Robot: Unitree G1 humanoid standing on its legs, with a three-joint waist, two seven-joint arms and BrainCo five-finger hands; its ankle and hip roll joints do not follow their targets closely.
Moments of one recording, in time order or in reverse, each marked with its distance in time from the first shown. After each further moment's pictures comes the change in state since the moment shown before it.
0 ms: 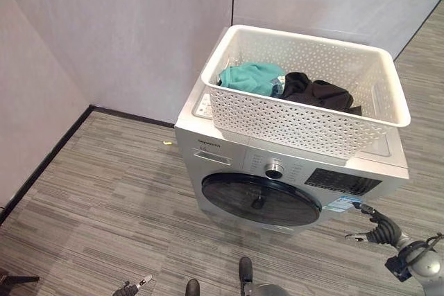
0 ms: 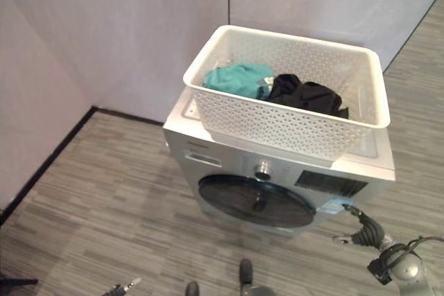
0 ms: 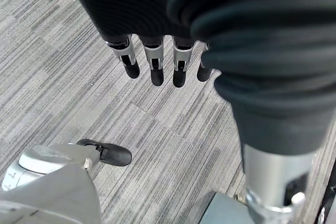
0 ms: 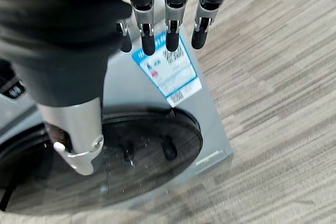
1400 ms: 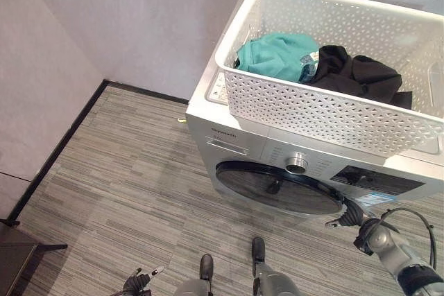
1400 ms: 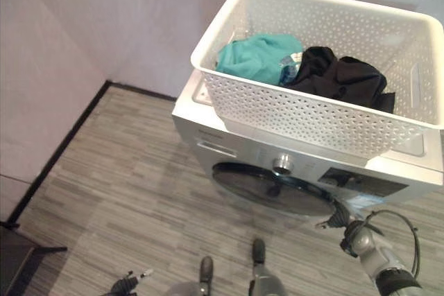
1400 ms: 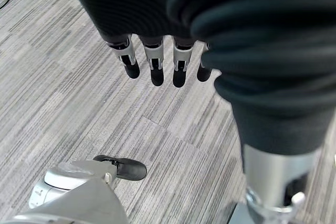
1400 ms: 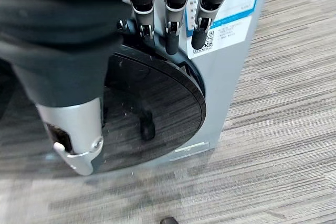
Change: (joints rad) left arm -0.040 -0.030 -0.108 -0.018 0.014 -0.046 0.049; right arm -0.430 0.087 0.348 0.504 -0.200 -0.010 -0.246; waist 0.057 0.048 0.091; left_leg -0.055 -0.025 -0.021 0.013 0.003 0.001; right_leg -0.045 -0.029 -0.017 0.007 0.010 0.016
